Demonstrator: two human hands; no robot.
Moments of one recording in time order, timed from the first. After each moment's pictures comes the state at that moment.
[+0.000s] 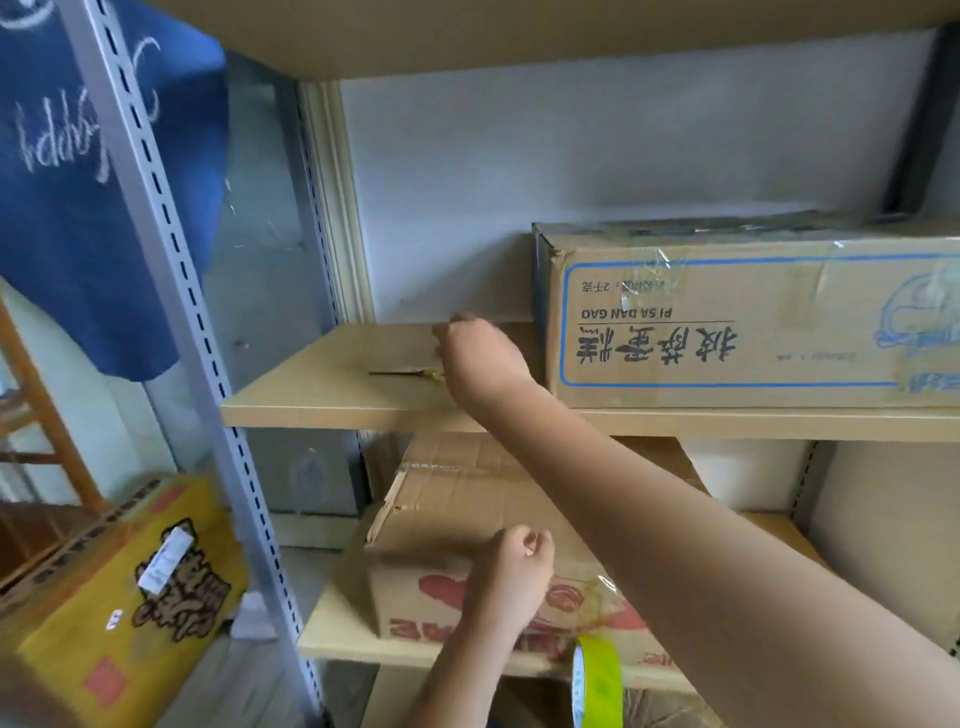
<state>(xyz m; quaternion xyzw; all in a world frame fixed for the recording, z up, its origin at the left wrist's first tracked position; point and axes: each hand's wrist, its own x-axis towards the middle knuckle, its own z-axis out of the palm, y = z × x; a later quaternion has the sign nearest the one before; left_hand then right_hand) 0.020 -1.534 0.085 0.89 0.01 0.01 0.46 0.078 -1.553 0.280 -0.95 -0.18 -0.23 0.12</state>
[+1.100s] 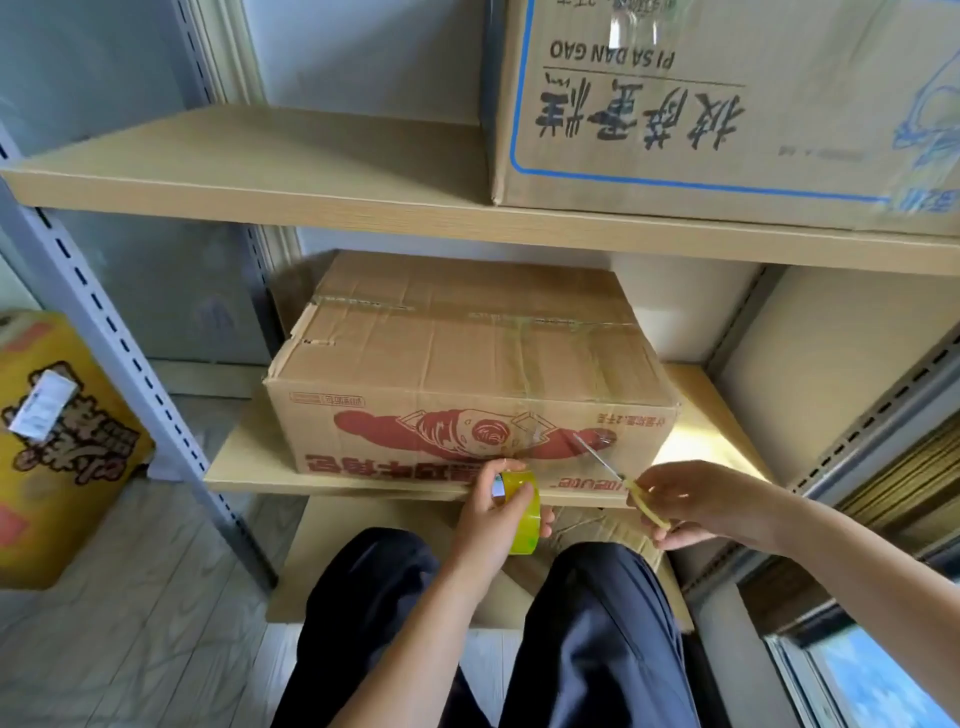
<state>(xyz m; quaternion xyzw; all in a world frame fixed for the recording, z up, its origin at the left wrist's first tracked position) -0.026 -1.592 -0.039 0.60 0.06 -0.16 0.78 -0.038 -1.827 0.054 -0.86 0.12 0.26 0.42</state>
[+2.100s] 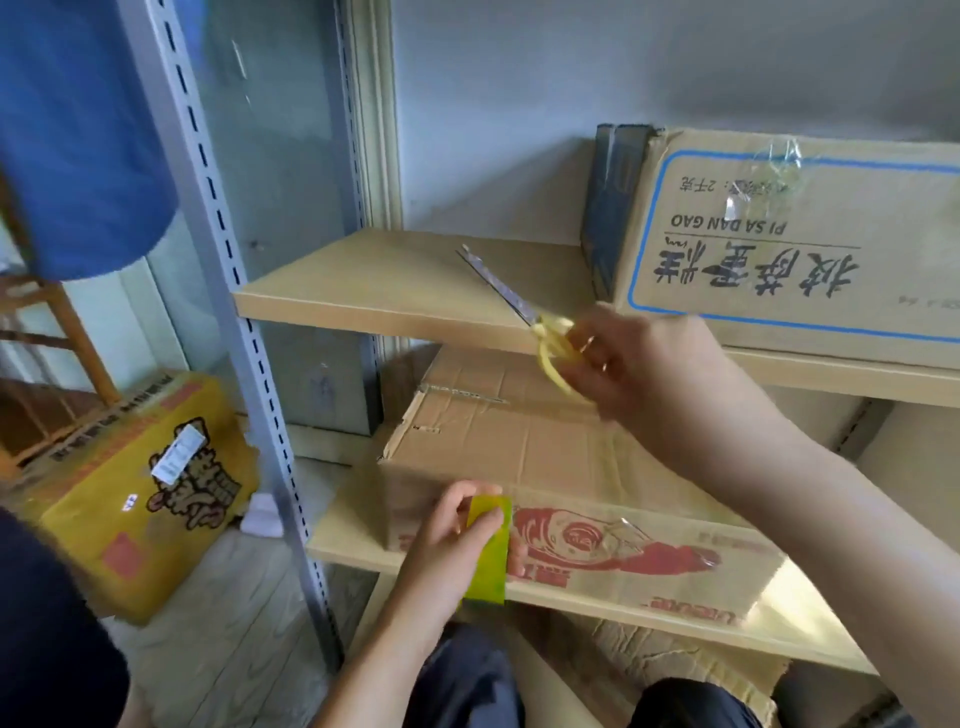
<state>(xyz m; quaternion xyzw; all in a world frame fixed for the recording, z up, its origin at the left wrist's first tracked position) -0.033 -1.469 0.068 0.62 0.02 -0.04 0.79 -0.021 -1.639 0.247 -0.92 -0.25 -0.22 0.19</state>
